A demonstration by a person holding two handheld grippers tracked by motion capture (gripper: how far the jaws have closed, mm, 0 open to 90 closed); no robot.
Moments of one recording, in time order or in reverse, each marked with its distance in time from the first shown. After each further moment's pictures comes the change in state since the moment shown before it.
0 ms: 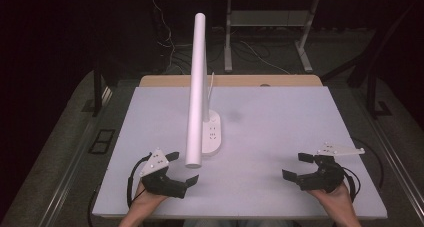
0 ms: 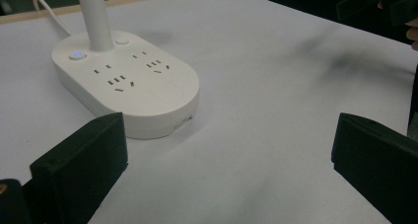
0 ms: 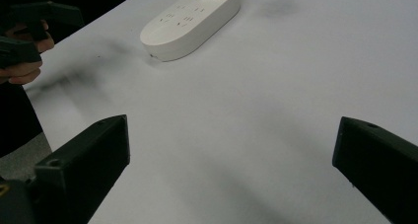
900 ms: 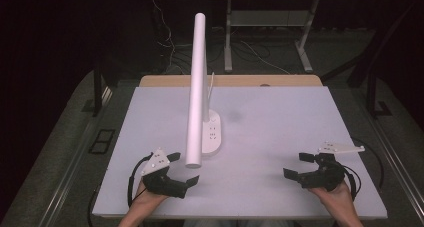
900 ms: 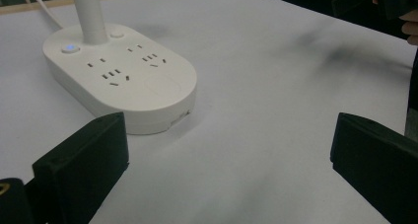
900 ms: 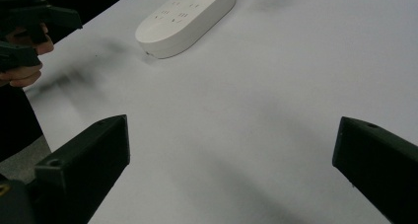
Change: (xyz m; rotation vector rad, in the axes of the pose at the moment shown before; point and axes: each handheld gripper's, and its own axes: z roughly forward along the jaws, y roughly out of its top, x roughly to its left) left arm 0.002 -0.002 0.003 0.018 -0.018 -0.003; right arm -0.007 0.001 0.001 0.015 0.002 0.028
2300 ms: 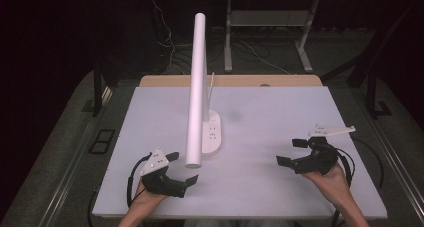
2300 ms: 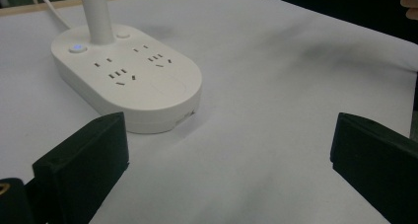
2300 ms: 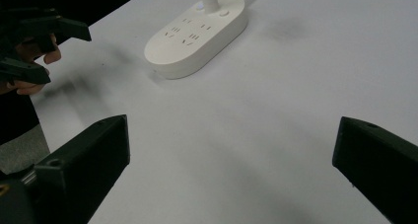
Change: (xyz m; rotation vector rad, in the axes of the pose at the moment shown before) left arm 0.001 -0.001 -0.002 -0.004 0.017 -0.005; right arm 0.008 0.047 0.010 0.038 0.014 -0.084
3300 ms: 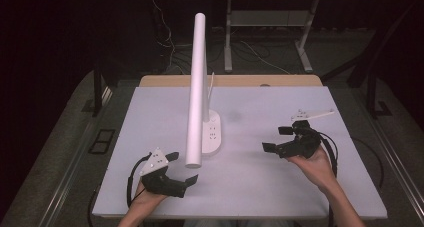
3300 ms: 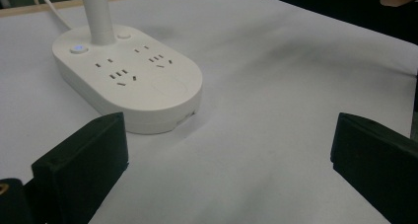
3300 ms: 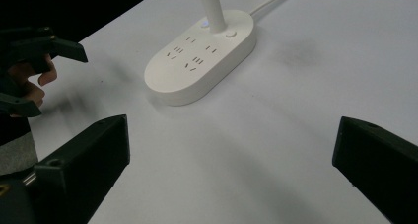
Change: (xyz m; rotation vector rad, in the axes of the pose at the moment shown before) left arm 0.000 0.000 0.000 -0.005 0.000 -0.002; right arm 0.001 0.039 0.033 0.028 0.025 -0.009
